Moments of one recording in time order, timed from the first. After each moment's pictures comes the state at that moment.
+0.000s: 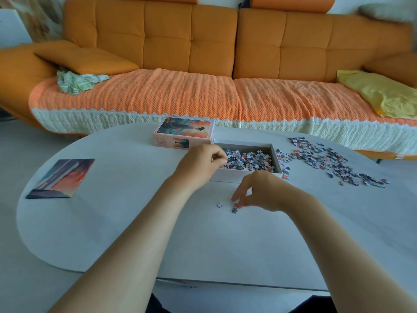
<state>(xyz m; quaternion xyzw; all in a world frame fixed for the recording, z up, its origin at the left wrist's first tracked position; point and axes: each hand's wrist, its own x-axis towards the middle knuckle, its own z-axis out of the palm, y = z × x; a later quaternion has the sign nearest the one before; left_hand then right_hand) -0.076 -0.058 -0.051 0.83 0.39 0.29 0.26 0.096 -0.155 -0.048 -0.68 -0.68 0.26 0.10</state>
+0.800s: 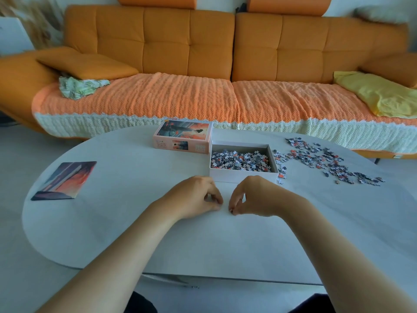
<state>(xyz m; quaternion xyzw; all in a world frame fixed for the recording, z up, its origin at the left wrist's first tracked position) -0.109 -0.095 -0.072 0.92 0.33 0.08 0.21 0.085 -0.166 -0.049 -0.66 -0.69 0.28 0.07</state>
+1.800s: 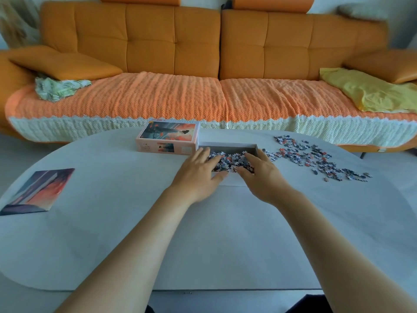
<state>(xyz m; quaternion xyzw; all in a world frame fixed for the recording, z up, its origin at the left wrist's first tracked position) -0.049 -0.061 -0.076 0.91 0.40 0.09 0.08 0.127 -0.145 -0.067 -0.78 -0.57 0.13 0.23</state>
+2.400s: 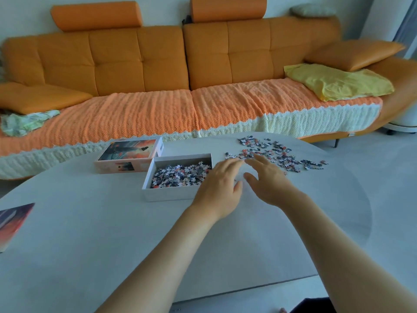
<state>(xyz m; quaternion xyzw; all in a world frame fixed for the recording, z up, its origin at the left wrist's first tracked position) 0.067 -0.143 -0.063 0.92 0.25 0.25 0.16 0.228 -0.201 -0.077 -0.79 -0.56 0.07 0.23</state>
